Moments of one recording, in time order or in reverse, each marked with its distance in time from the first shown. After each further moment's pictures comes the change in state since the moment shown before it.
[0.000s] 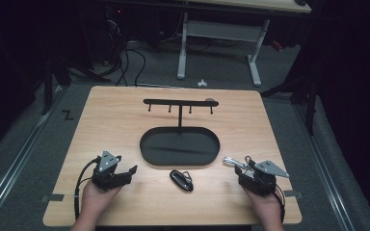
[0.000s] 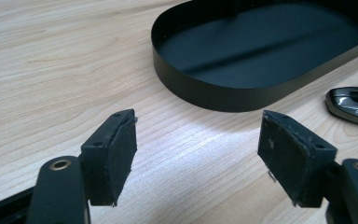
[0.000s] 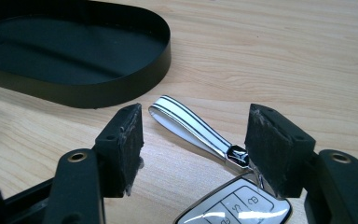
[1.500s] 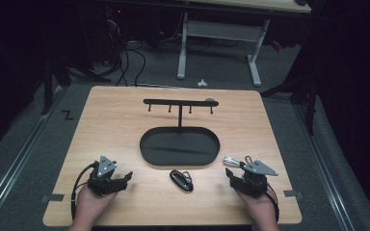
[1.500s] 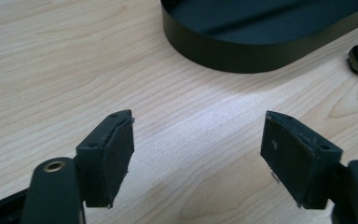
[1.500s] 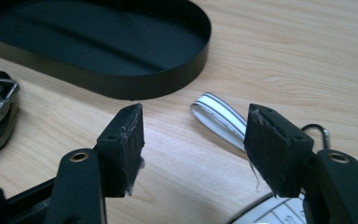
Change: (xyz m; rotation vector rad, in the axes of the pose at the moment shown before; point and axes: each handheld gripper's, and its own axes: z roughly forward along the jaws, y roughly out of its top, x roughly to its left) left arm 0.005 -0.017 -0.007 0.086 0.041 0.036; right arm 0.027 0.006 0.005 0.056 0.058 -0.068
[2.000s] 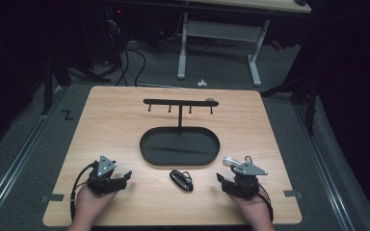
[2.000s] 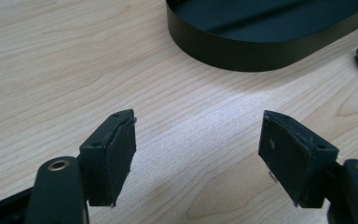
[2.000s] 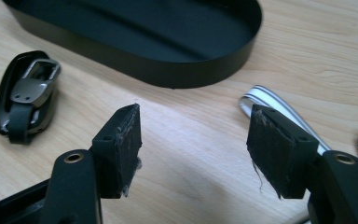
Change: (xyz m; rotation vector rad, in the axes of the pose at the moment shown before) left arm 0.001 0.001 0.001 -0.006 0.005 0.015; right arm 0.021 0.001 0.008 0.057 0.083 -0.050
